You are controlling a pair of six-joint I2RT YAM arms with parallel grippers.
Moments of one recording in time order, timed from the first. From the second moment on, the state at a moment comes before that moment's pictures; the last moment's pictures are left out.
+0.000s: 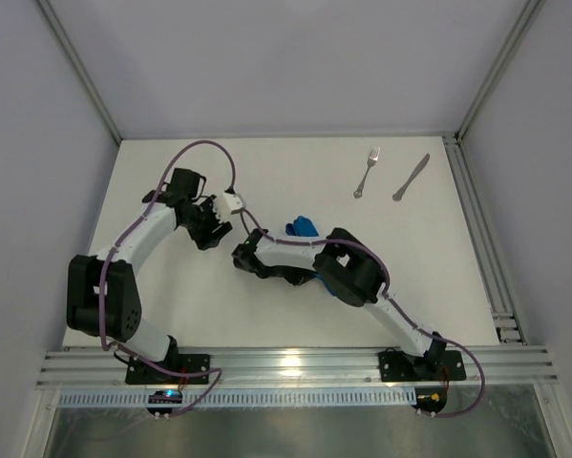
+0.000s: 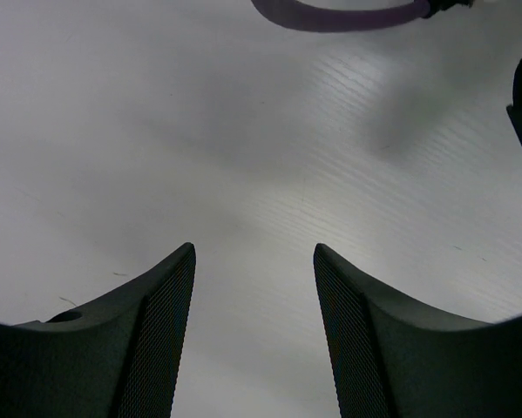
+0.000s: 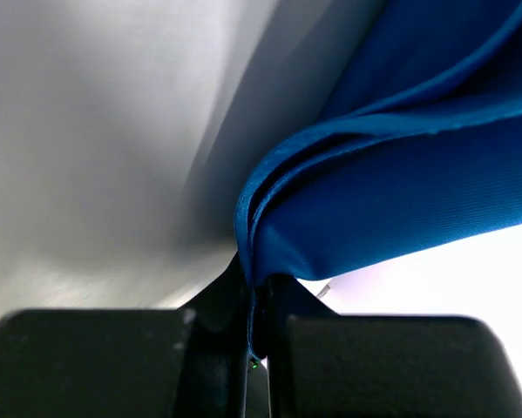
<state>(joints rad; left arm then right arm) -0.20 1.54 1.12 -0.73 0.34 0.86 1.02 2.38 1.77 -1.35 0.68 0.40</state>
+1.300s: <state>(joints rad) -0.16 1.59 1.22 -0.74 0.39 0.83 1.27 2.29 1.82 -1.08 0.70 0.39</state>
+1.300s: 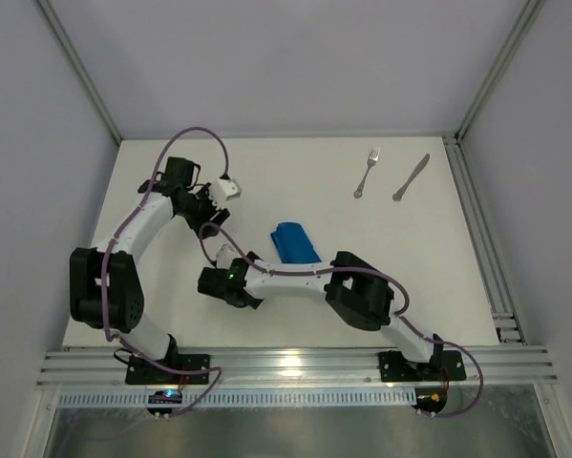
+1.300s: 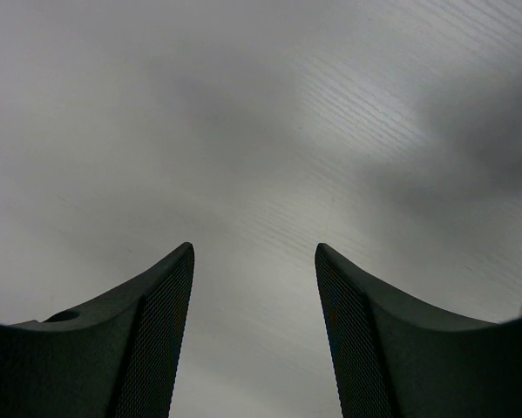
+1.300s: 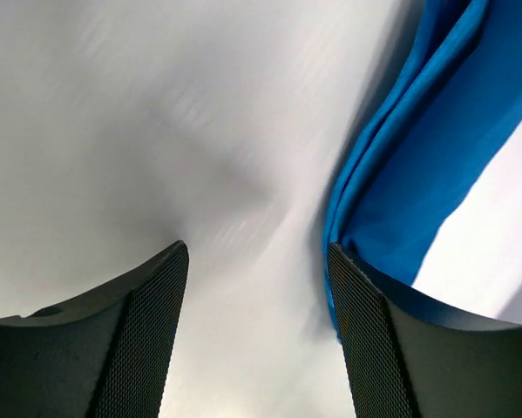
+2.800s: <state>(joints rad) -0.44 2.06 1.54 -0.65 0.54 0.47 0.84 1.50 0.68 -0.06 0.14 0.68</state>
